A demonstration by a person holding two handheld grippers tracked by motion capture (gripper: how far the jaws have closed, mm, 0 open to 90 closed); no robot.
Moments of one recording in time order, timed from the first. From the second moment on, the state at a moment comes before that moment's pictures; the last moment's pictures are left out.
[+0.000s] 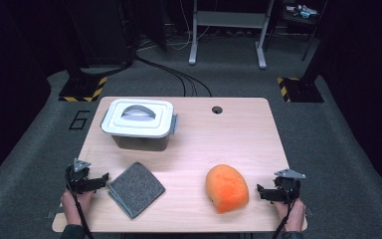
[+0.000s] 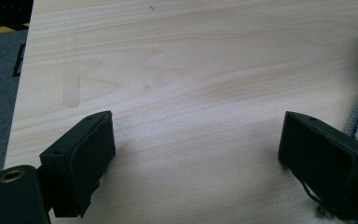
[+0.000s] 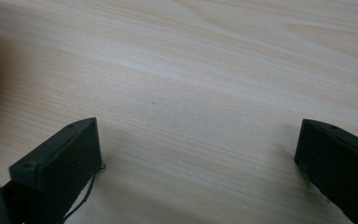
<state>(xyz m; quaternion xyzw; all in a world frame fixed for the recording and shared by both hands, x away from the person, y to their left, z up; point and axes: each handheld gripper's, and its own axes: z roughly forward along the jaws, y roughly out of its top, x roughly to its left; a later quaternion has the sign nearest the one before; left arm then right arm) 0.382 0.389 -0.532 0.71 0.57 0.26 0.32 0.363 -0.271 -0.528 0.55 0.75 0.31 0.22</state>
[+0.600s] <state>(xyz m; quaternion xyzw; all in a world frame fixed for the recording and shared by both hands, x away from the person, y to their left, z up) 0.382 0.389 -0.532 0.71 0.57 0.26 0.32 0.357 -0.269 -0.499 0.55 0.74 0.34 0.19</state>
